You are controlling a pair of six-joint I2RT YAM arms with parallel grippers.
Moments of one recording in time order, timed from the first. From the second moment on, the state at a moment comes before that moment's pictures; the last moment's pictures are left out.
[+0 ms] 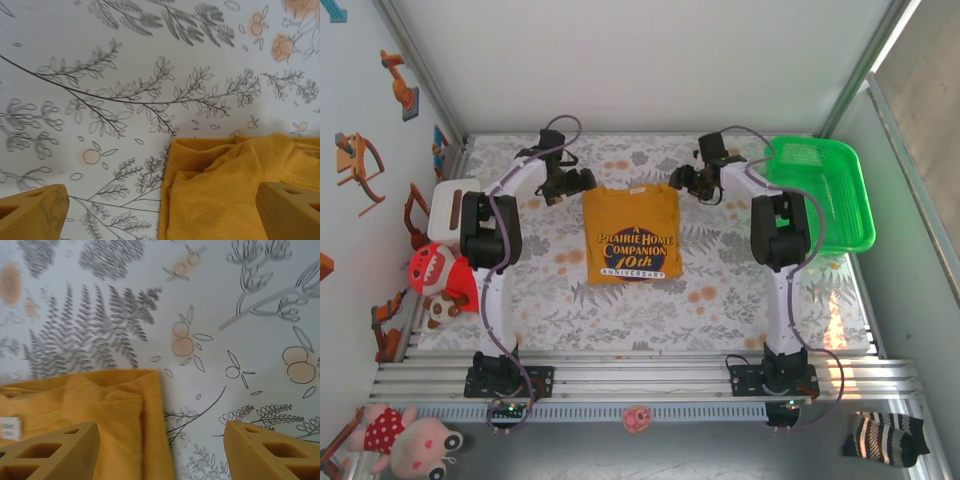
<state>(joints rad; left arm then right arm) -0.25 2.25 1.82 -0.75 0.17 -0.44 0.27 2.30 1.80 -0.53 -0.32 0.51</state>
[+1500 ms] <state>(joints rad) -0.33 2.23 1.59 -0.37 0.38 -0.59 0.36 2.31 1.68 -0.32 -0.43 0.64</state>
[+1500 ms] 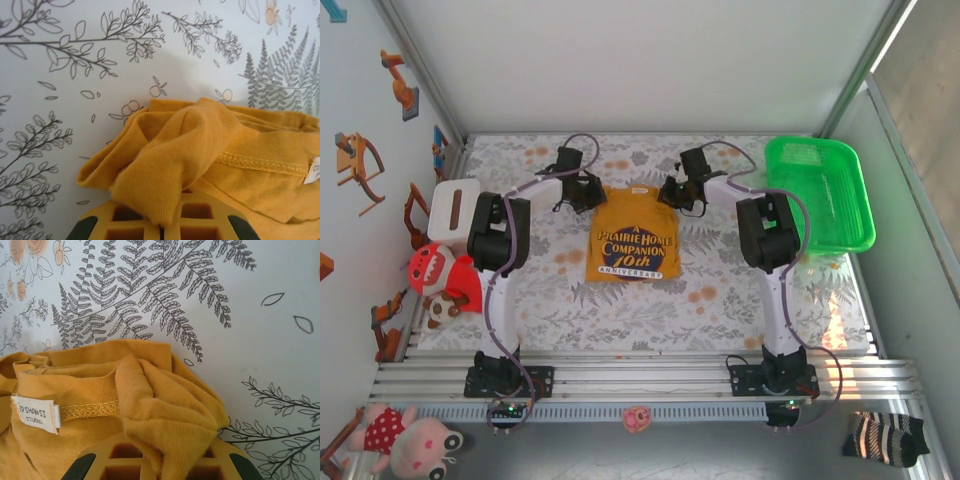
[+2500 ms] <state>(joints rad) -0.27 2.12 1.54 -0.25 0.44 -0.68 0.31 2.19 1.55 -0.12 -0.53 0.85</state>
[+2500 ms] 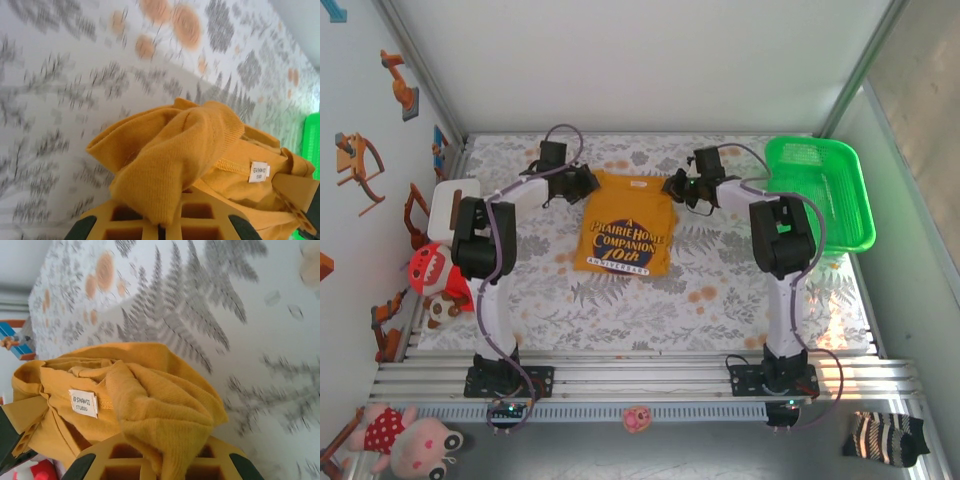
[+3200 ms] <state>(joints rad) -0.35 1.75 1.19 0.01 0.51 -0.76 0.29 1.68 1.09 0.09 -0.56 0.93</state>
